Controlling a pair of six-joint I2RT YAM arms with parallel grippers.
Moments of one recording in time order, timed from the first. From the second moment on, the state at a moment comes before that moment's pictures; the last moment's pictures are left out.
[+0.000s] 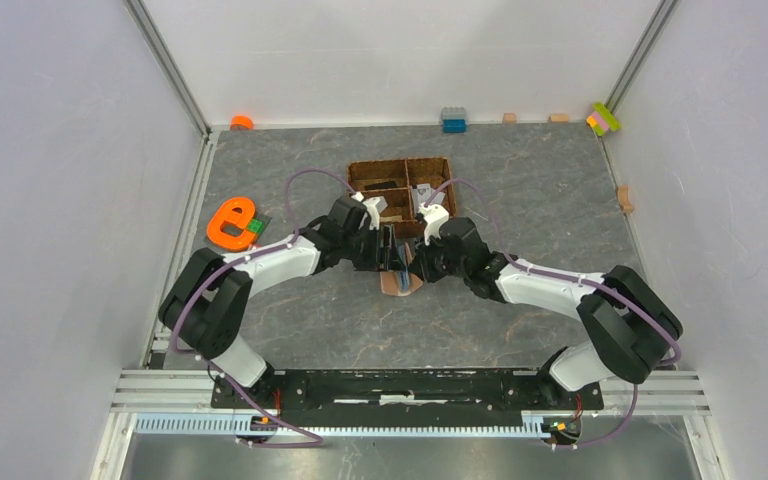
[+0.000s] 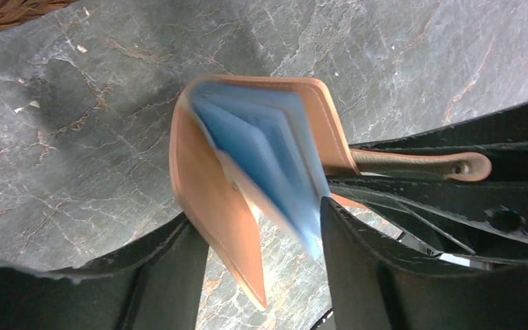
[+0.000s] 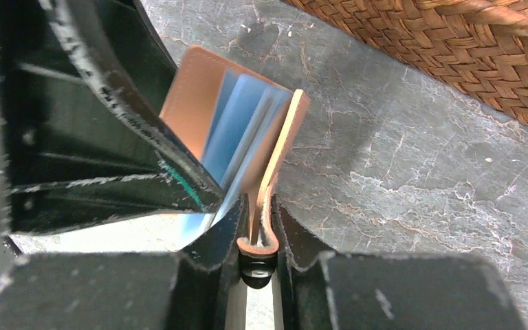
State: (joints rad) left arm -0.61 1.59 0.88 -0.10 0.37 -0.52; right arm 0.73 1.48 0.70 0.17 -0.13 0.28
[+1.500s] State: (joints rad) left arm -0.61 1.63 0.92 -0.16 0.34 -0.53; right arm 0.72 1.51 0.69 0.21 -0.18 0.28
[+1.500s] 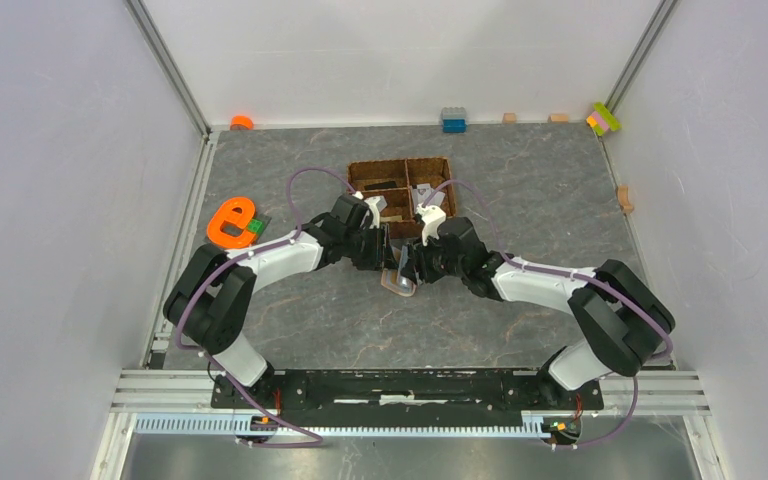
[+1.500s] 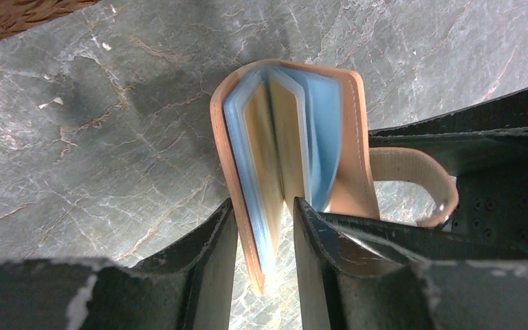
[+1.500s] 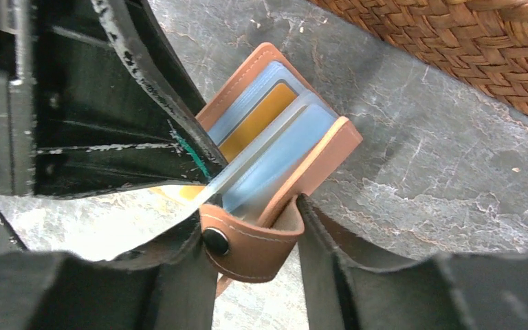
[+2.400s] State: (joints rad) left arm -0.61 1.62 0.91 -0.14 0.34 -0.53; right arm 0.72 1.59 0.78 0.08 -0.07 0.28
